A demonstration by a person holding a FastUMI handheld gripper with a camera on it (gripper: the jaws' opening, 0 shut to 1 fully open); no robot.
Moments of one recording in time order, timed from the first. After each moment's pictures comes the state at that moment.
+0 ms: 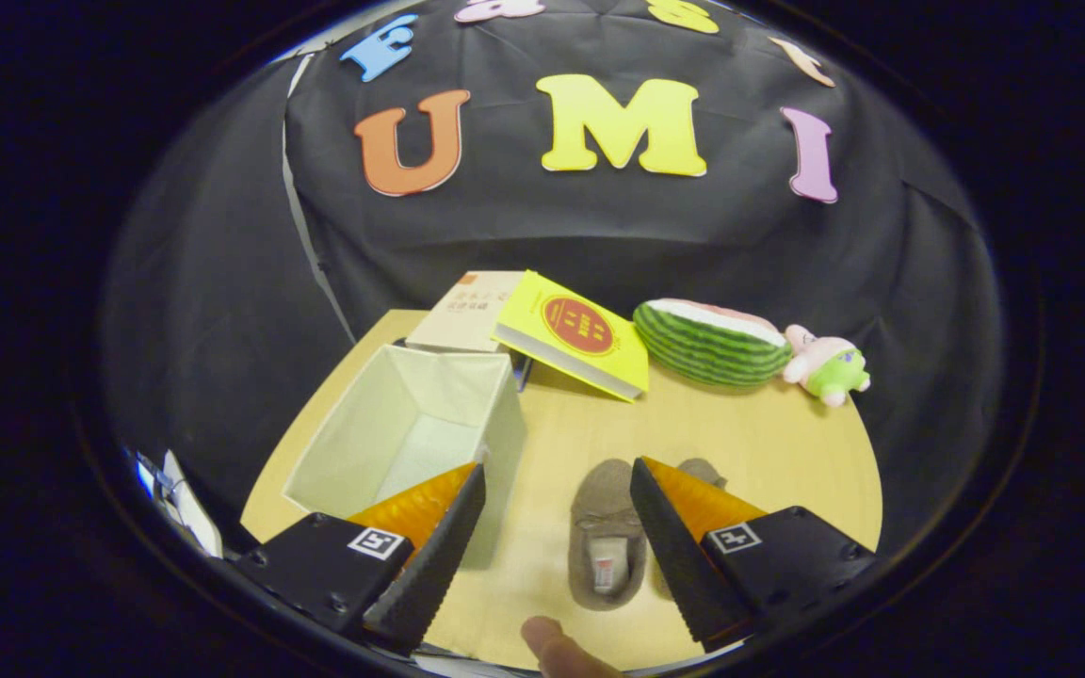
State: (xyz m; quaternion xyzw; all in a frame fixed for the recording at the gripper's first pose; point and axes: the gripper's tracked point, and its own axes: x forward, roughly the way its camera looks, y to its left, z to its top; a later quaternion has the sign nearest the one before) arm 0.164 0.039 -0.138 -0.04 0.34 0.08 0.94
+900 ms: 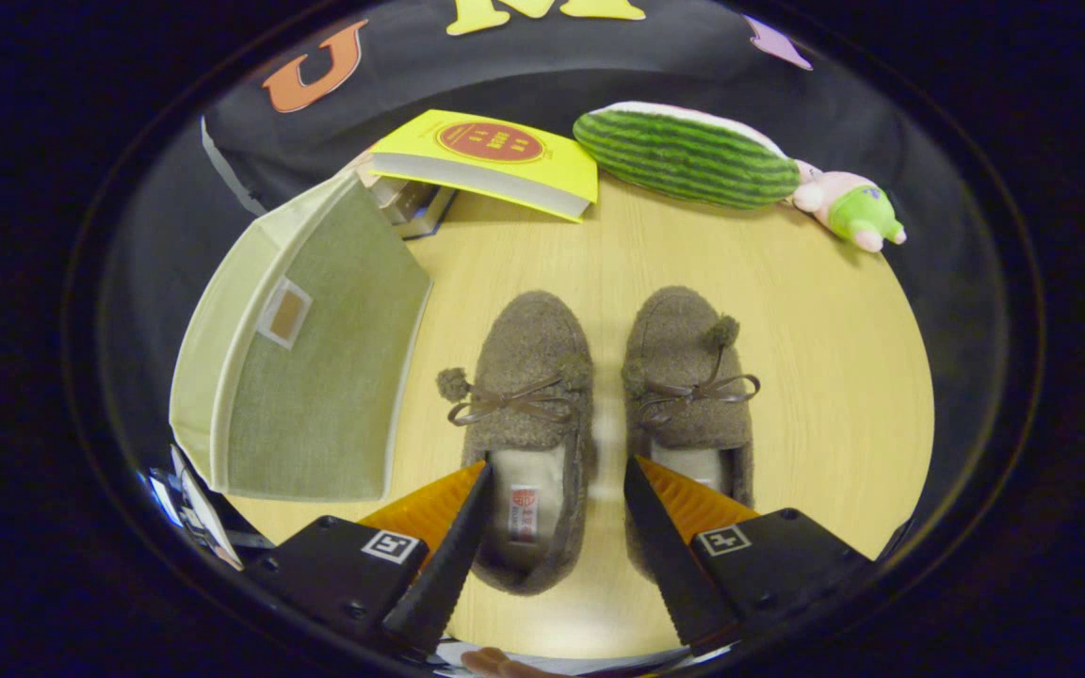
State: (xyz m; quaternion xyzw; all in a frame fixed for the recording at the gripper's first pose) arm 0.162 -0.033 -0.301 0.01 0.52 0.06 0.85
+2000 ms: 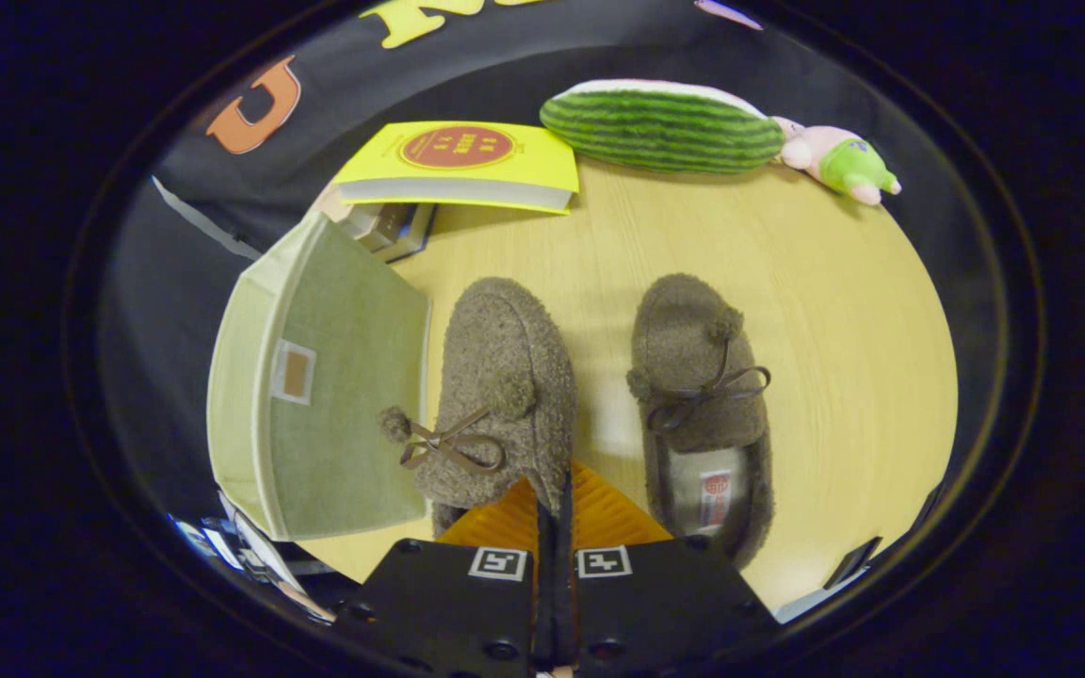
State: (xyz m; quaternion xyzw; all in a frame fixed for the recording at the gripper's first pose) arm 0.168 -0.008 -0.257 0.11 0.54 0.05 0.83
